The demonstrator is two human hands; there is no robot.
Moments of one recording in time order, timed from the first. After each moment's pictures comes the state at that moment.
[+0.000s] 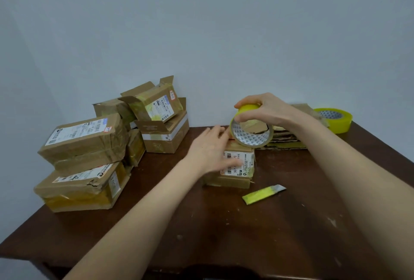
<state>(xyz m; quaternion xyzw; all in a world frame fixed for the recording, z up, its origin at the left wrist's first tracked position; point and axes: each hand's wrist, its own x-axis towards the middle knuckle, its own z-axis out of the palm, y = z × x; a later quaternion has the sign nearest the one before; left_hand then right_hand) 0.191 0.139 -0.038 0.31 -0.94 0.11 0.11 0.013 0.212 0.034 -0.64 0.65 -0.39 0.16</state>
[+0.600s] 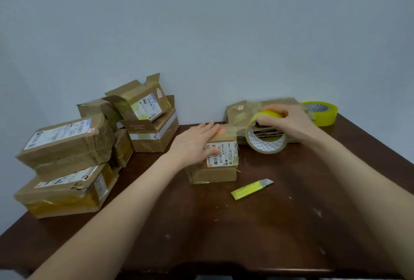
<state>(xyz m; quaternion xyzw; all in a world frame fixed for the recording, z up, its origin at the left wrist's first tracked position) 0.193 0.124 -0.036 0.31 -0.95 0.08 0.05 -0.039 0.249 -0.021 -0.52 0.65 -0.53 0.16</state>
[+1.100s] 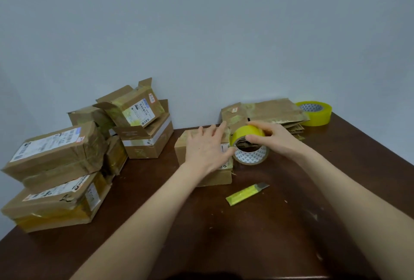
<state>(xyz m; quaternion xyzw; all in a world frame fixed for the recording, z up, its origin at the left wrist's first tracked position) 0.141 0.152 -0.051 0.40 -0.91 0.10 0.12 -0.050 0.230 -0.064 -0.55 0.64 -0.47 0.24</state>
